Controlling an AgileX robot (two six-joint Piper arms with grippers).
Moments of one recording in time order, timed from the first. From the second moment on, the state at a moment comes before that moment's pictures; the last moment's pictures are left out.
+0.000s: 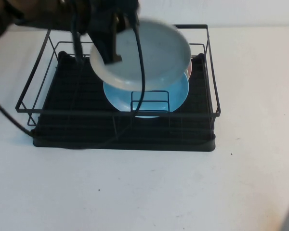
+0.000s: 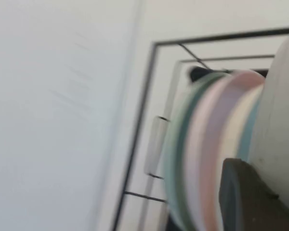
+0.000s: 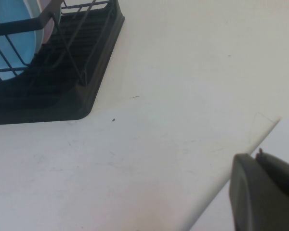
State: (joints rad) right arm 0.07 -0.01 0.03 0.27 0.37 -0.07; left arm -0.44 1.63 -1.58 -0.42 0.59 1.47
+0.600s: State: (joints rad) right arm 0.07 -0.01 0.03 0.27 0.37 -0.07; left arm -0.34 1.29 -1.53 -0.28 1.13 0.48
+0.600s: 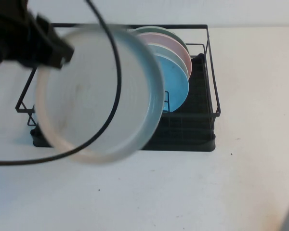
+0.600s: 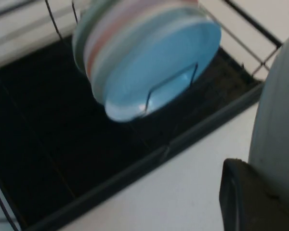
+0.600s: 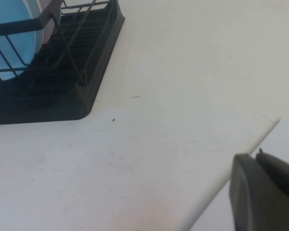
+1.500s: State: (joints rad) right arm 0.07 -0.01 0.03 0.27 0.37 -0.07; left arm -0.05 1.44 -0.62 -1.18 0.79 0.85
